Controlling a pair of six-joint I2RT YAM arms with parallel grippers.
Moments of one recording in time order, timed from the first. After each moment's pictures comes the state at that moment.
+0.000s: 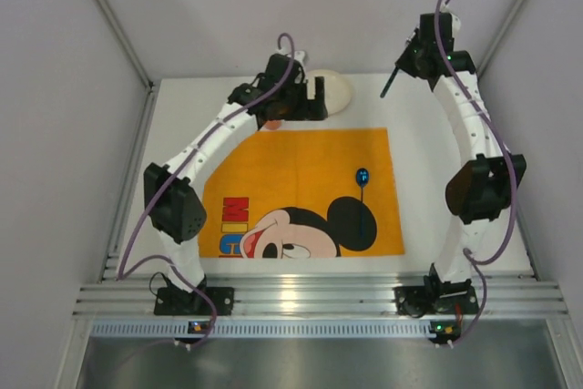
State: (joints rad) left arm -0.51 1.84 1.82 -0.67 0.03 -0.46; right arm 0.14 1.96 2.08 -0.66 0.16 0.59
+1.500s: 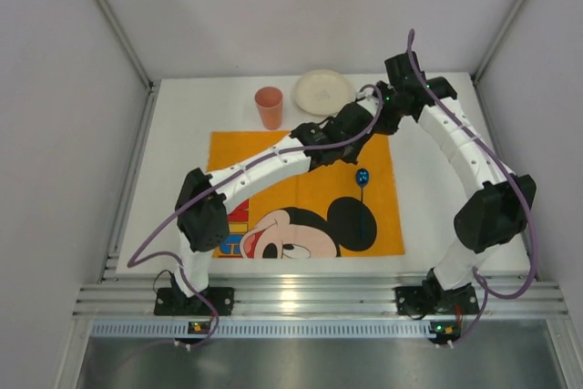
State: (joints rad) left arm -0.95 1.97 1.87 -0.60 -0.26 -0.21; right arm 0.34 1.68 1.69 -0.94 -0.02 0.74
